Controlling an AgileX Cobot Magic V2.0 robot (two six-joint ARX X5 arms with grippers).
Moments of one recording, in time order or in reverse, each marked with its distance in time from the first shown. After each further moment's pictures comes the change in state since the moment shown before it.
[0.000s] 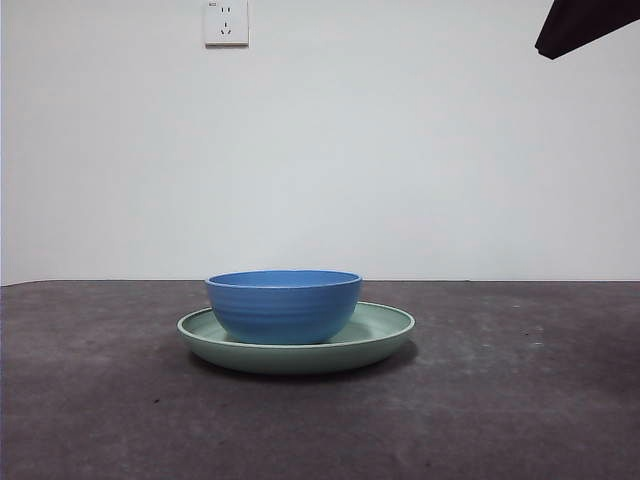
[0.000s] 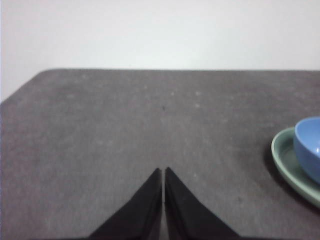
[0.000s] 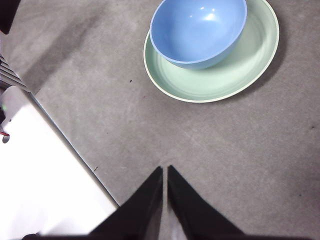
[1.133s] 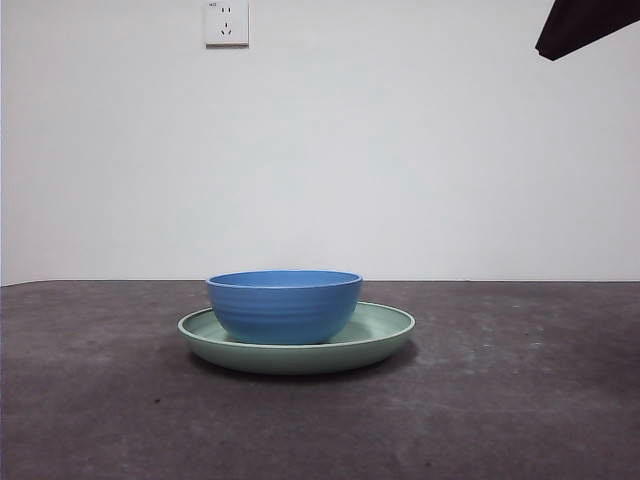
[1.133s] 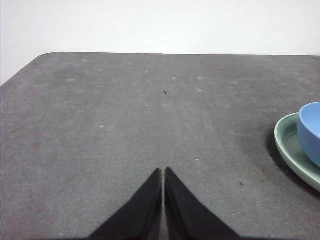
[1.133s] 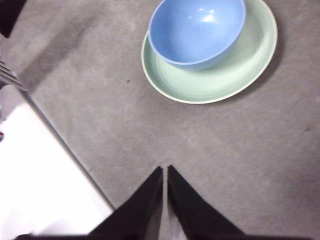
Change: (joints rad) left arm 0.000 -0.001 0.000 -0.042 -0.002 0.003; right arm -0.011 -0.002 0.000 0.003 0.018 -0.026
